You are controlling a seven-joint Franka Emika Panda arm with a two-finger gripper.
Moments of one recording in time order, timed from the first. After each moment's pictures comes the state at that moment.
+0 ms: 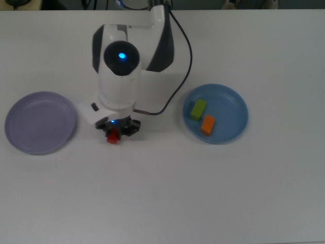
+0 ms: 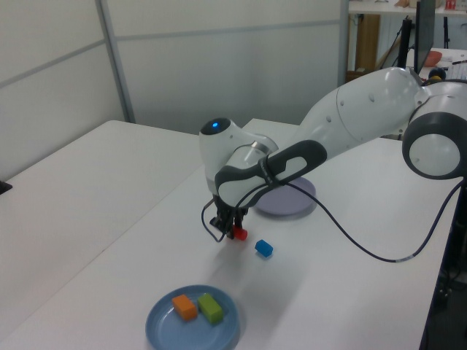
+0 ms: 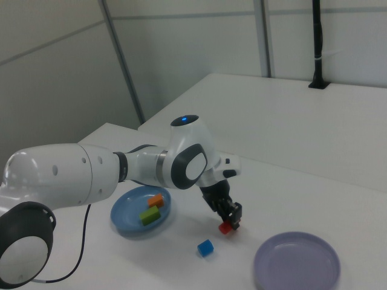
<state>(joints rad) 0.00 0.53 -0.03 -1.61 -0.18 2.22 0.27</state>
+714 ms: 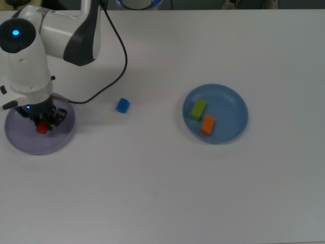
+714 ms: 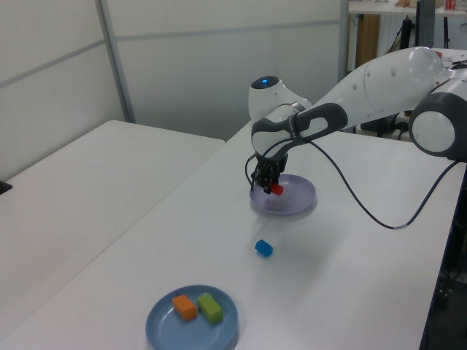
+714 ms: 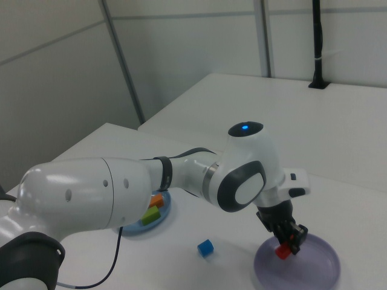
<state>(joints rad) -0.26 0.52 -0.04 -1.57 -0.15 2.22 0.02</state>
